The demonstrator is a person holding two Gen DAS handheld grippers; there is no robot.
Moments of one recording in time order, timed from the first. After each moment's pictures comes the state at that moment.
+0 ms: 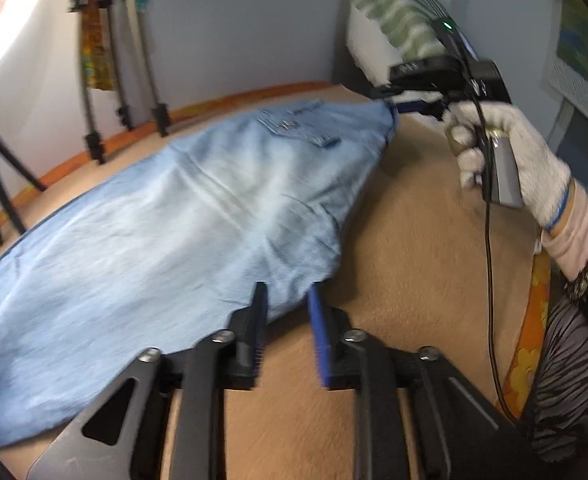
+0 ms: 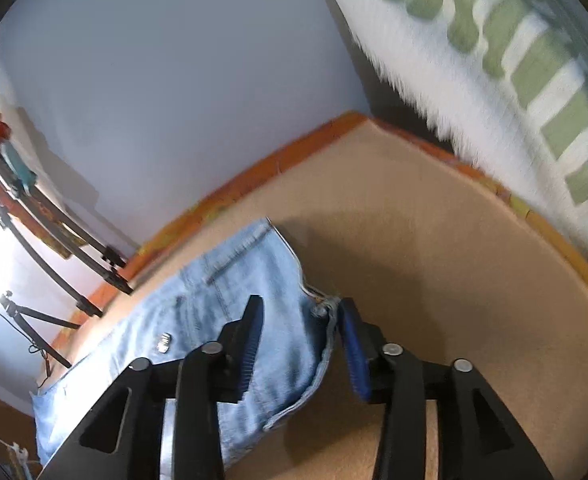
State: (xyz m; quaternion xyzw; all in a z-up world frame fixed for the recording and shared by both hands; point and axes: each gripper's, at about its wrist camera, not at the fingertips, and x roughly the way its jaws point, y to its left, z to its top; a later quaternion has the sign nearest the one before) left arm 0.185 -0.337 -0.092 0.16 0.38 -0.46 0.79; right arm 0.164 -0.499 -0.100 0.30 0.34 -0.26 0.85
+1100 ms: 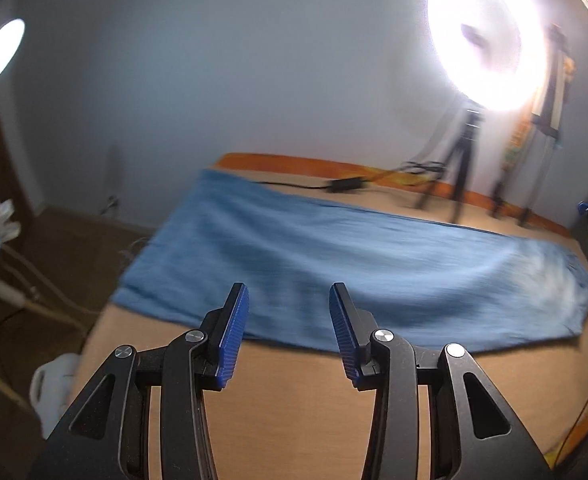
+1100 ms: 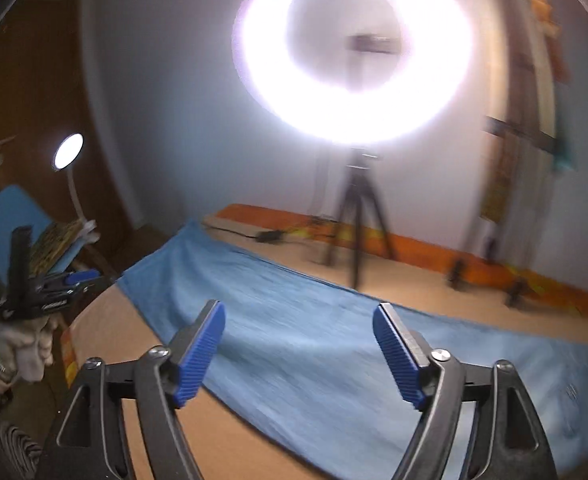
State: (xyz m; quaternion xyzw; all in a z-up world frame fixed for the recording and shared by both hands) left arm 0.310 0.093 -0.037 -0.01 0.37 -0.08 0.92; right arm 0.295 -0.094 -0.006 0.02 0.34 0.16 0.93
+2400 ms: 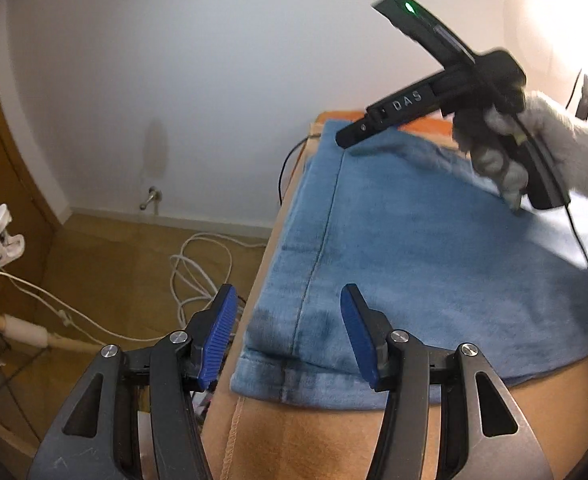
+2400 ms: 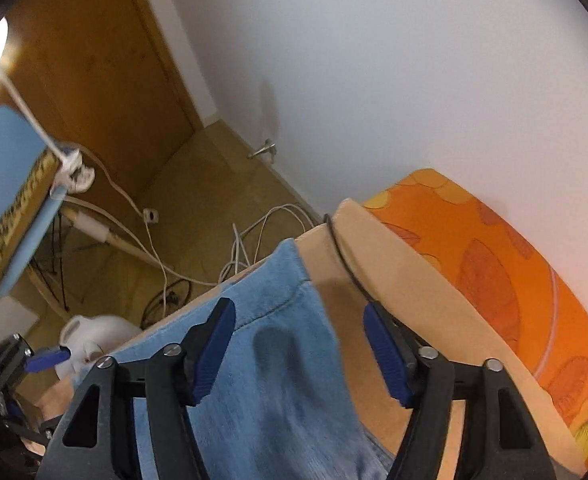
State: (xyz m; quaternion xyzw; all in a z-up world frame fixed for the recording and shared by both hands) left arm 0.420 0.220 -0.139 0.05 0.40 -0.04 0.91; right arm 0.645 0.278 -0.190 -0.08 0.49 0.34 0.80
